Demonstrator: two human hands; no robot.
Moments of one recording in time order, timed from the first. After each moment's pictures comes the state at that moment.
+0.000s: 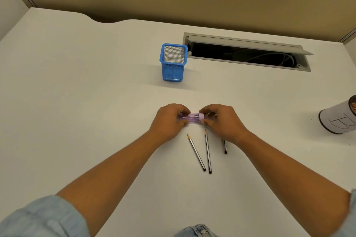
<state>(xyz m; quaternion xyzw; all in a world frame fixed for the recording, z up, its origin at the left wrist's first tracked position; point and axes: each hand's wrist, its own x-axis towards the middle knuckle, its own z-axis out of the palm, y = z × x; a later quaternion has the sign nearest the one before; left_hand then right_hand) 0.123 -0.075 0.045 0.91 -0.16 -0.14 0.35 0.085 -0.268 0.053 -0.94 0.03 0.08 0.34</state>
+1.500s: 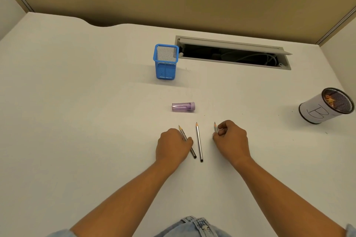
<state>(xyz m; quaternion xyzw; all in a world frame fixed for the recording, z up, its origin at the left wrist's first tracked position) 0.030 -0.098 0.038 0.91 0.05 -0.20 0.37 -0.004 -0.270 0.049 -0.89 0.29 0.01 0.35</state>
